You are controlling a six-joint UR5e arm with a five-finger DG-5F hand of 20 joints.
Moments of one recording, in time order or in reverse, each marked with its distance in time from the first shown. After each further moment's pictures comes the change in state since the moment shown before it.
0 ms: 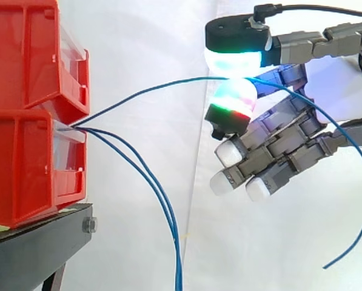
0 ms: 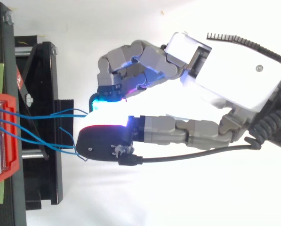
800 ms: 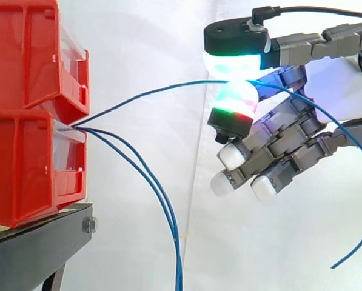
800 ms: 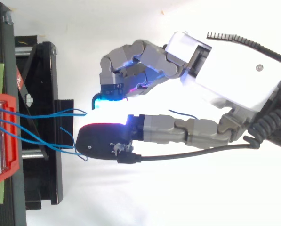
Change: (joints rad) arm 0.000 0.000 0.000 0.002 0.000 0.000
